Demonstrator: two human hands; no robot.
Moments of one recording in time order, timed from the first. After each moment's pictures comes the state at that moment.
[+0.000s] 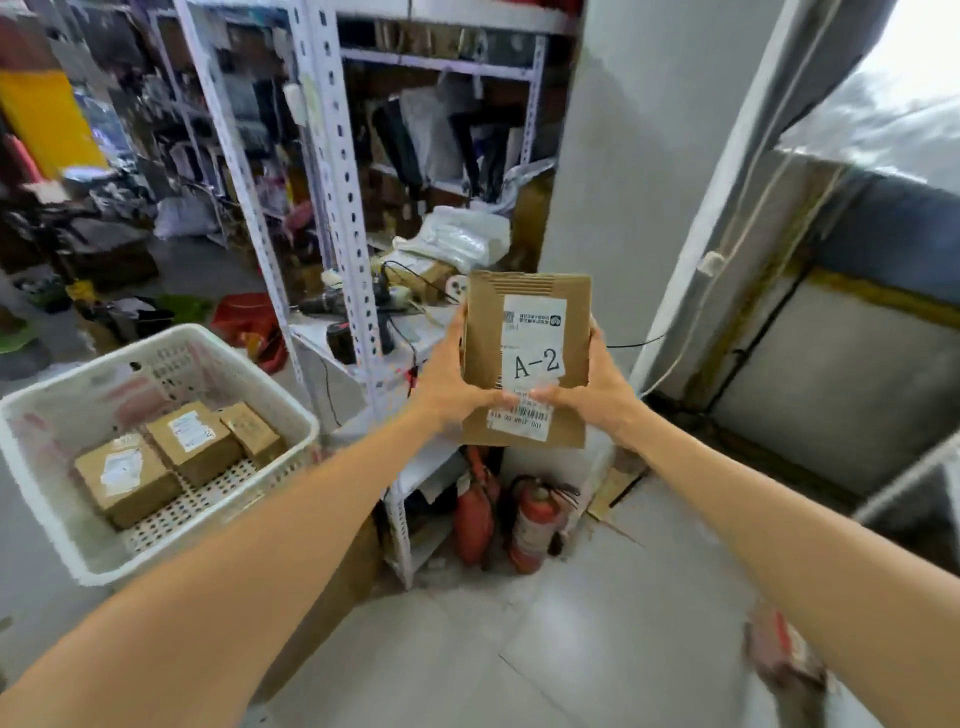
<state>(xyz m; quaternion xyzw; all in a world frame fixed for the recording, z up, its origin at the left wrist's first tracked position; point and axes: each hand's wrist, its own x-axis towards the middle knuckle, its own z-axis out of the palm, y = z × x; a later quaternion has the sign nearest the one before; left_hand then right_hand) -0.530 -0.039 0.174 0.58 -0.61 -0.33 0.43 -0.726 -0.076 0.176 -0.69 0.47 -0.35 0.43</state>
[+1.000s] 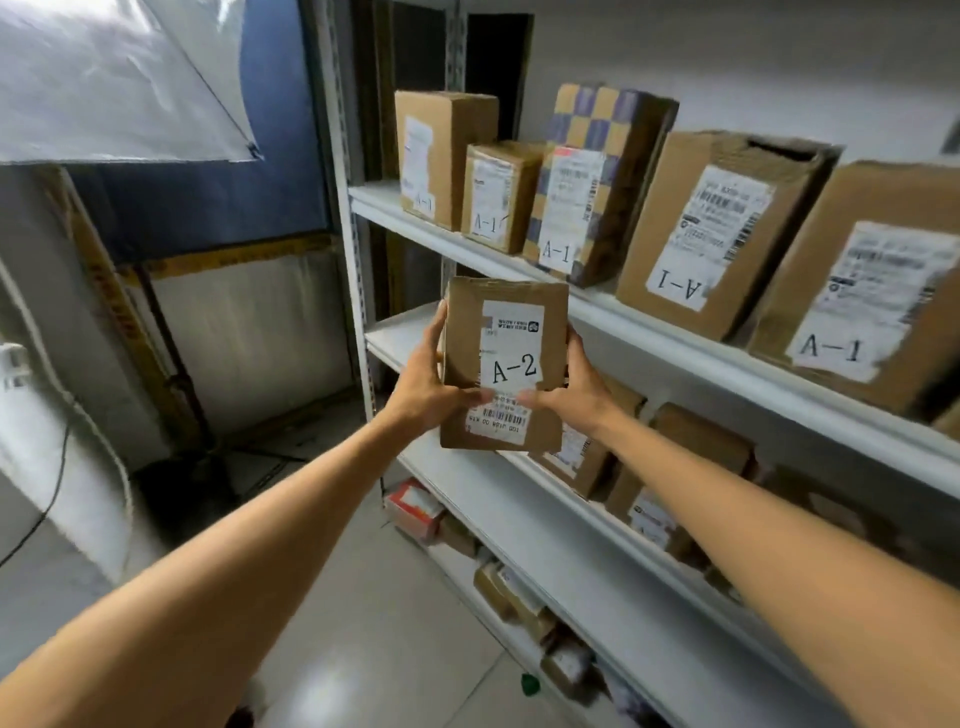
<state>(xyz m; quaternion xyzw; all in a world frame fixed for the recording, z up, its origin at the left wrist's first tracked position) -0.977 -0.087 0.202 0.04 -0.80 -0.58 0.13 -1.037 0.096 0.211 -0.20 0.81 -0.55 0.09</state>
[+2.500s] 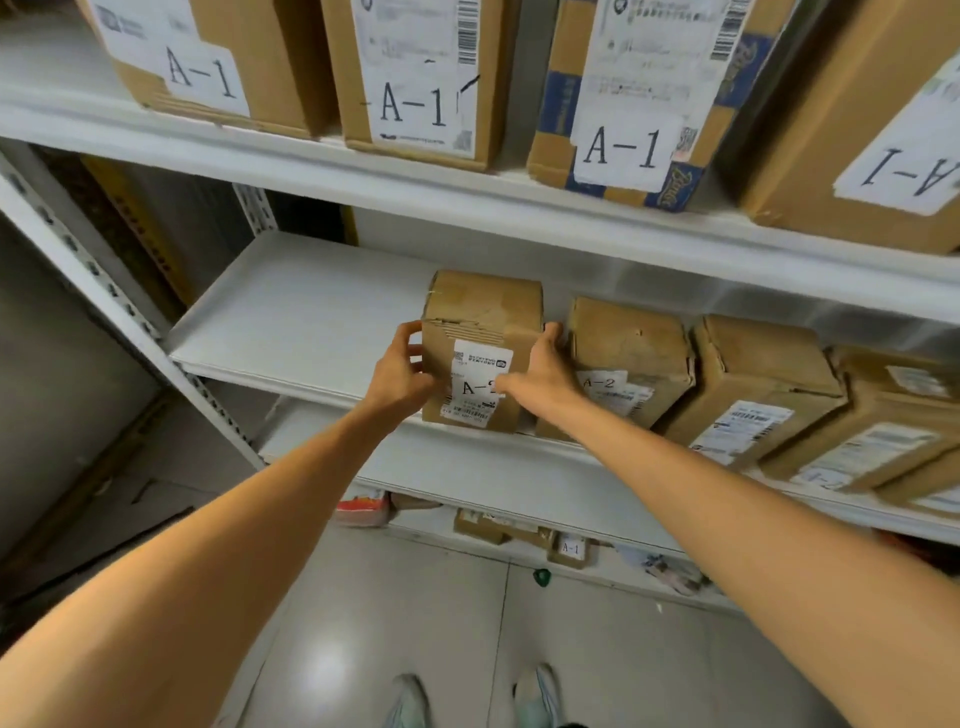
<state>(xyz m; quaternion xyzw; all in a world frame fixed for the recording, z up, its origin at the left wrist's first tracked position) -1.255 -0.190 0.057 -0.03 -0.79 -0.59 -0.16 -1.217 -0.022 0.078 0.21 0.87 -0.43 0.09</state>
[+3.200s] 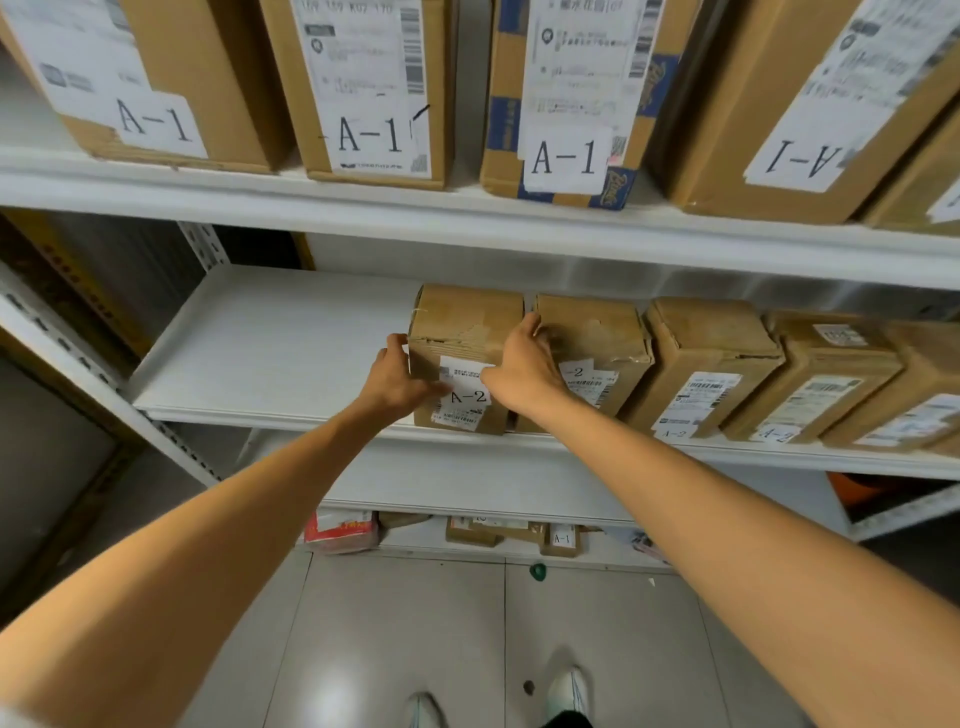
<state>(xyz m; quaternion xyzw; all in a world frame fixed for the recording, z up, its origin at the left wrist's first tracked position) -1.269 -0.179 0.066 -0.10 -0.86 -0.47 -0.18 -1.192 -0.041 0.123 0.24 0.91 -0.34 0.03</state>
